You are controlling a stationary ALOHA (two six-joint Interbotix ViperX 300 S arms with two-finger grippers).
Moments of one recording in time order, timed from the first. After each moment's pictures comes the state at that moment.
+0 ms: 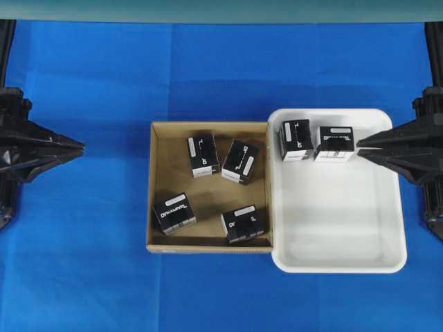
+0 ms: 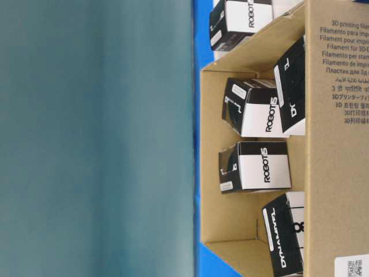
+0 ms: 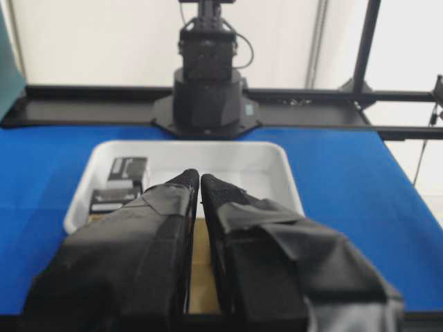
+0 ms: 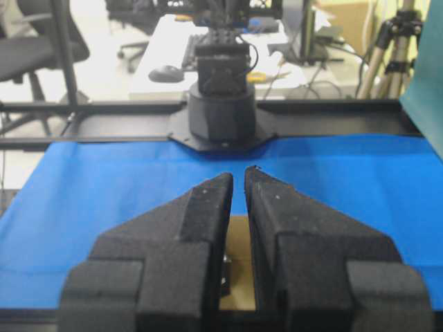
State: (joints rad) left arm 0.00 -0.97 1.17 0.00 -0.29 0.00; right arm 0.00 -0.96 1.17 0.00 -0.29 0.00
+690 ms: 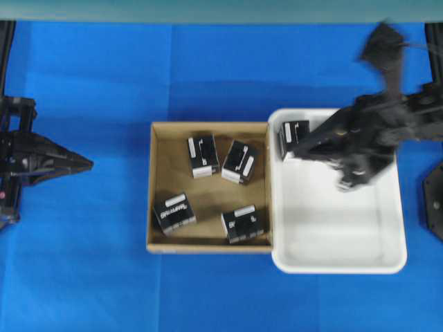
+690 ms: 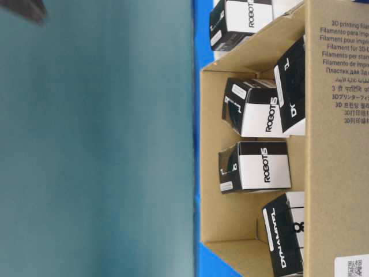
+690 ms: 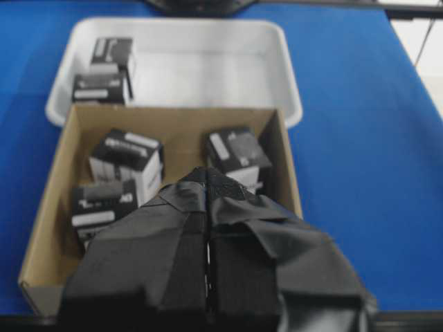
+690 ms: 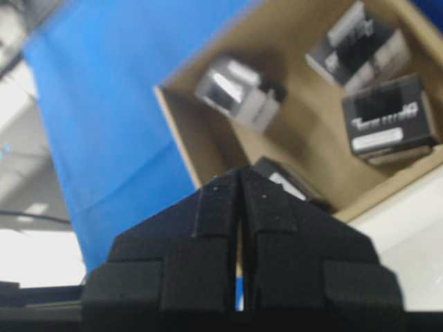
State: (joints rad) left arm -0.02 -0.94 1.09 0.01 0.05 -0.04; right arm -0.12 -0.47 0.64 0.28 0.50 0.43
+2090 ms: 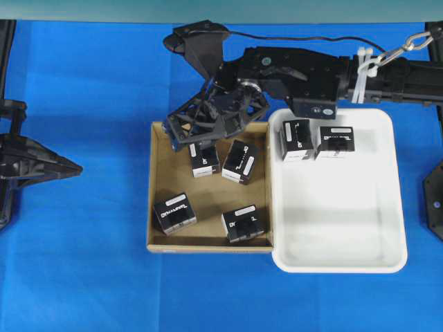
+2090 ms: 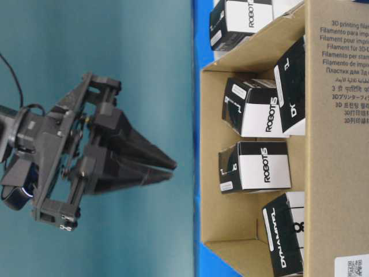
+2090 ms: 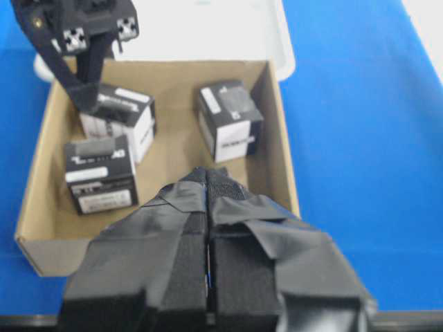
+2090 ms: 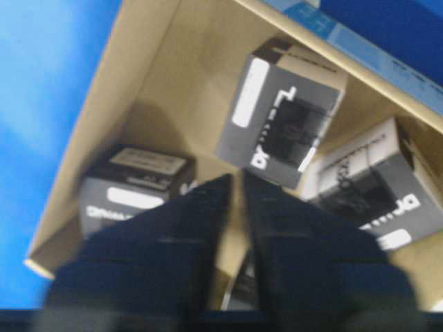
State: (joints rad) left arm -0.03 -1.00 1.07 0.01 0.22 -0.04; right arm -0.20 0.30 -0.05 0.14 0.93 0.81
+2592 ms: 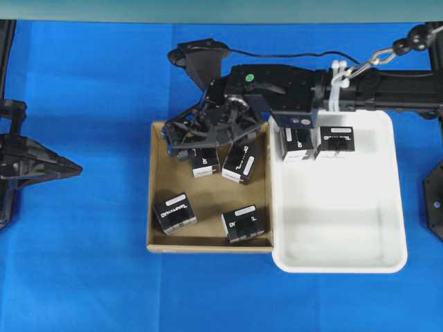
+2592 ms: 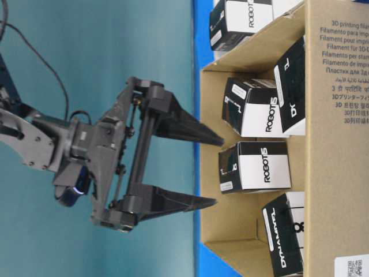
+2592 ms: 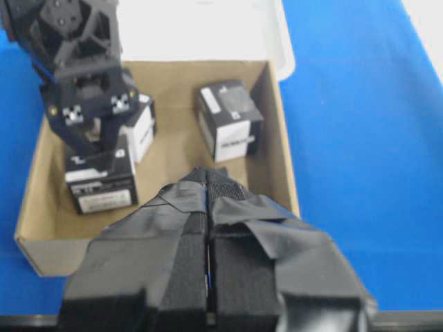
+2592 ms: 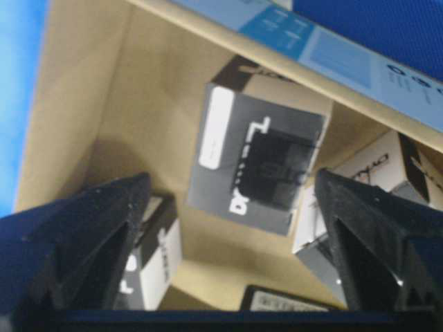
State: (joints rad) left arm -0.04 -1.00 1.07 0.01 0.22 -0.04; right arm -0.20 0.40 -0.03 0.13 0.90 0.94
